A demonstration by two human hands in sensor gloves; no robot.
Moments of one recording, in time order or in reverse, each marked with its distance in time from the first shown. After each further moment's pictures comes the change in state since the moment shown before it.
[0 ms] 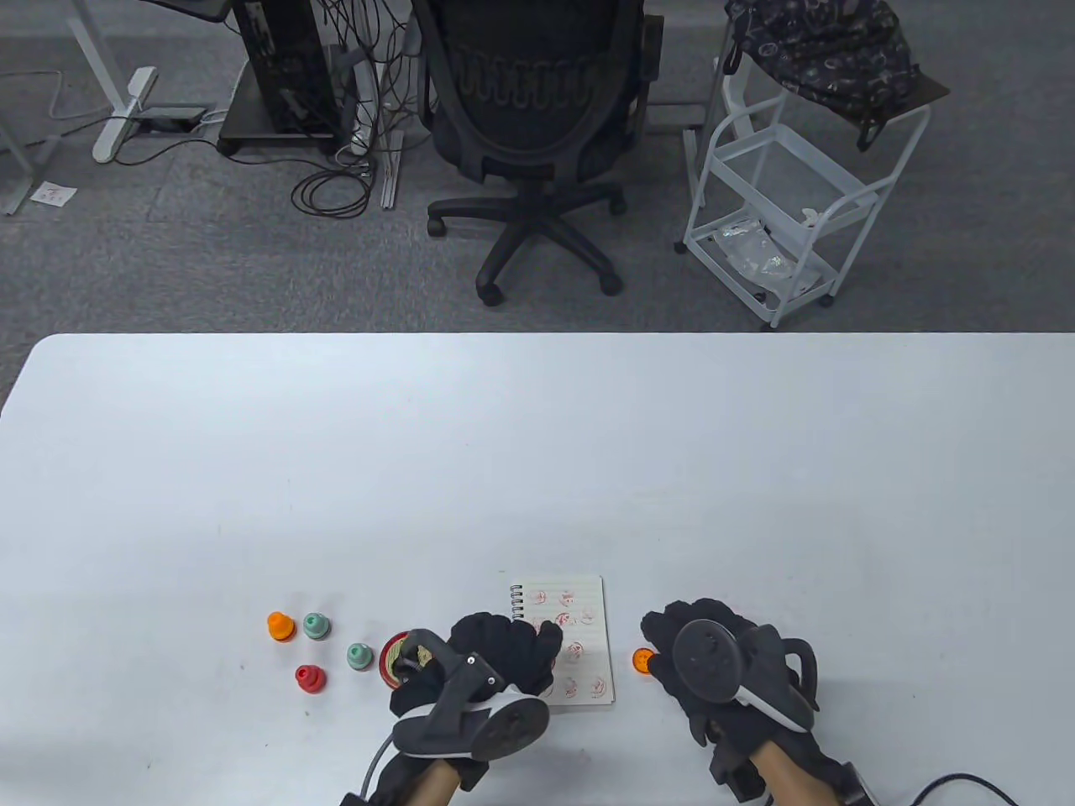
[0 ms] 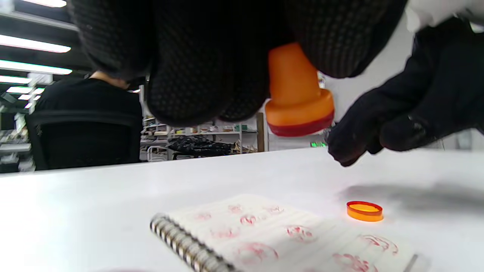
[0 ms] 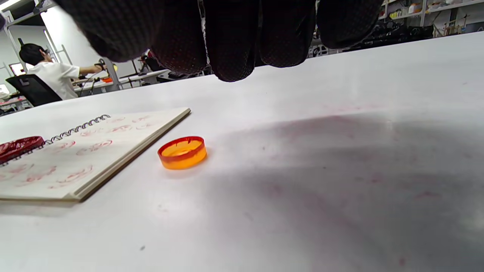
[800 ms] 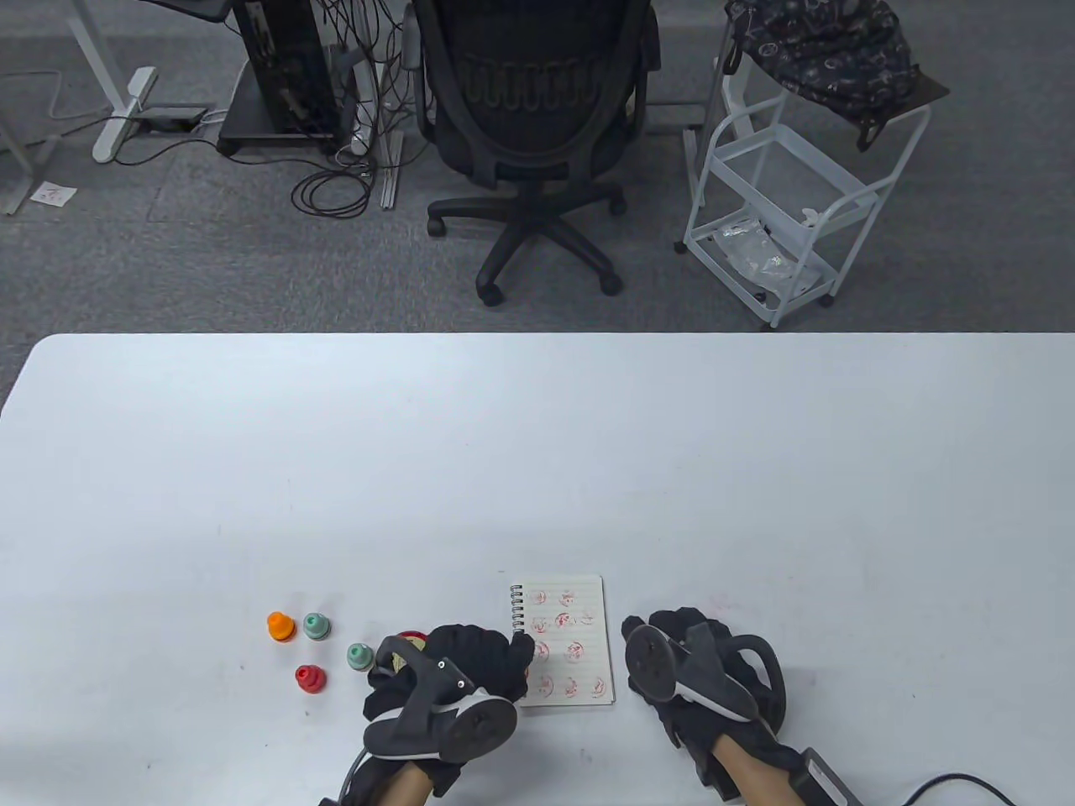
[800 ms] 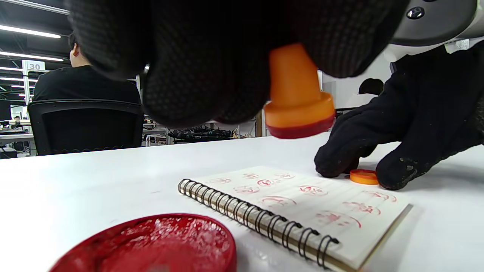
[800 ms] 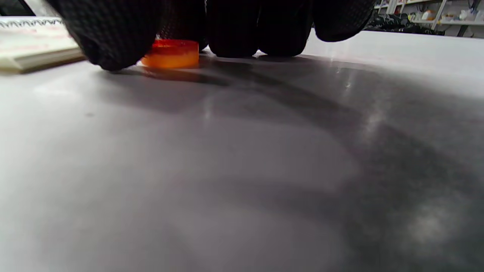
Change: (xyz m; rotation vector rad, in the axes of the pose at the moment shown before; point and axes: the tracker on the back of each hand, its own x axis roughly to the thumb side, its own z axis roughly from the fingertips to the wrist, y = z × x) left_hand -0.009 -0.006 0.009 -0.069 -0.050 -0.067; right_hand 0.023 0.038 -0.019 0.106 0.010 0.247
